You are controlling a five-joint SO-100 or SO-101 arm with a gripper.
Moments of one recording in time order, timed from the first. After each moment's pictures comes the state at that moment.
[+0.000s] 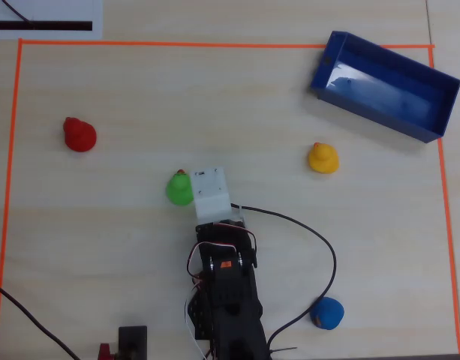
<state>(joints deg) -3.5 189.8 178.7 75.9 -92.0</state>
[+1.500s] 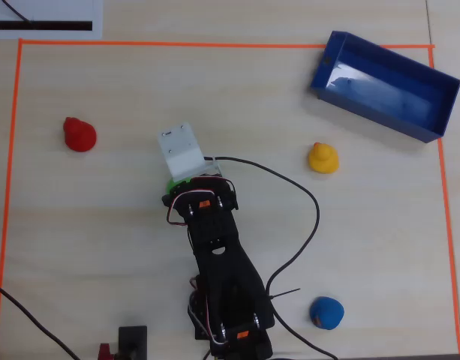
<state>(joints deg) -10.9 129.4 145.6 50.1 -95.7</state>
